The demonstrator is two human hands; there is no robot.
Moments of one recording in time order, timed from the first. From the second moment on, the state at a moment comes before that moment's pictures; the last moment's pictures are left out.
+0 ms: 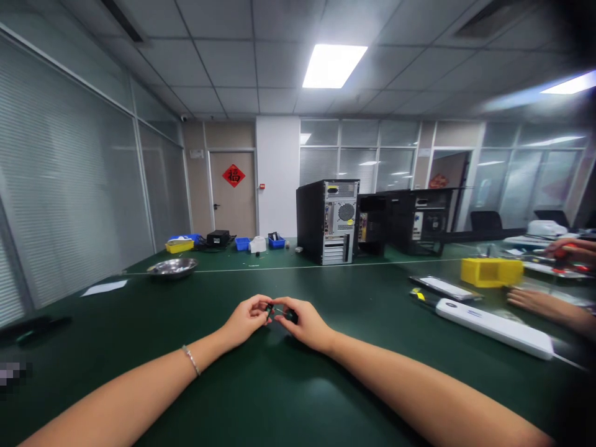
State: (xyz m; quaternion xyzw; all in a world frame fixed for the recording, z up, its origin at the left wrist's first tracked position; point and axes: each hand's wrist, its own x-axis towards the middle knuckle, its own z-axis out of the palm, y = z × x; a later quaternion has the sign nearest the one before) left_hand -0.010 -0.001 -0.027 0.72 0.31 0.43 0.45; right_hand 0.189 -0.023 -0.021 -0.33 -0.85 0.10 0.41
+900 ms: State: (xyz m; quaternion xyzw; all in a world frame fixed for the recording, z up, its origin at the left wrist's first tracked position) left_hand -0.011 0.001 -0.030 0.72 0.32 0.43 0.45; right_hand 0.186 -0.021 -0.022 -0.32 -0.87 0.06 0.37
